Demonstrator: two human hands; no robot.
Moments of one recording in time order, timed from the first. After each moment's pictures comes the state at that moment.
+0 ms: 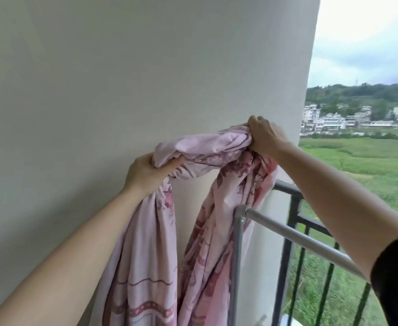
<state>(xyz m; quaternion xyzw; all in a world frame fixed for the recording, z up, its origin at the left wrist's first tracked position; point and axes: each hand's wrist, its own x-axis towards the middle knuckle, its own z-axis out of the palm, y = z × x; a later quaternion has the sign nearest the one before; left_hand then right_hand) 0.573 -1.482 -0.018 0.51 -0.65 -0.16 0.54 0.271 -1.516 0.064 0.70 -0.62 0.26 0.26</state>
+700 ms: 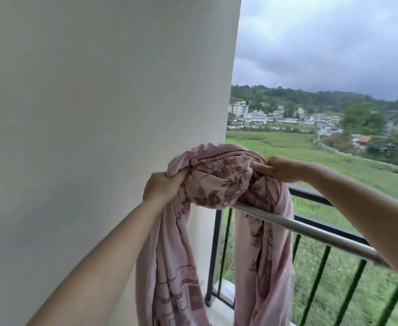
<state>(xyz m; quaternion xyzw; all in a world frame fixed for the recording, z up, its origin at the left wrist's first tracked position) 0.420 -1.399 -0.081 0.49 -0.64 -0.37 0.46 0.136 -1.289 0.004 0.69 -0.71 0.13 -0.08</state>
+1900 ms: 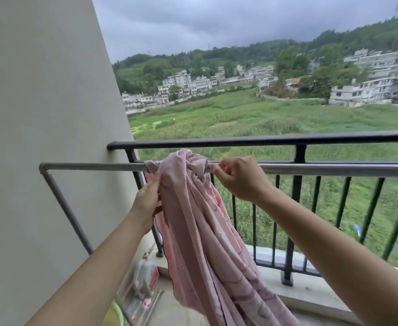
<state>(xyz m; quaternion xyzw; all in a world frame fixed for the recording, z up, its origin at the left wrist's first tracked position) 0.193 -1.007 -0.147 0.32 -0.61 -0.64 0.36 0.016 -0.847 -0.118 0.56 -0.73 0.37 0.17</state>
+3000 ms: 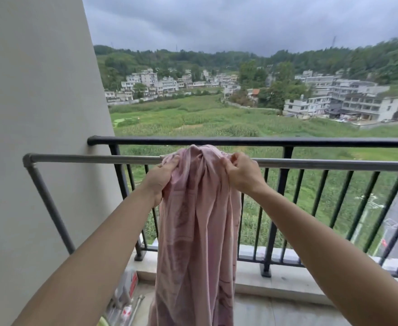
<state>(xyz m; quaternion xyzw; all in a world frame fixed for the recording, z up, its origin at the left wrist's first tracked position) 0.208 -1.093 -0.119 0.25 -0.63 -0.69 0.25 0.070 -0.920 -0.117 0.35 -0.83 0.44 0.07</state>
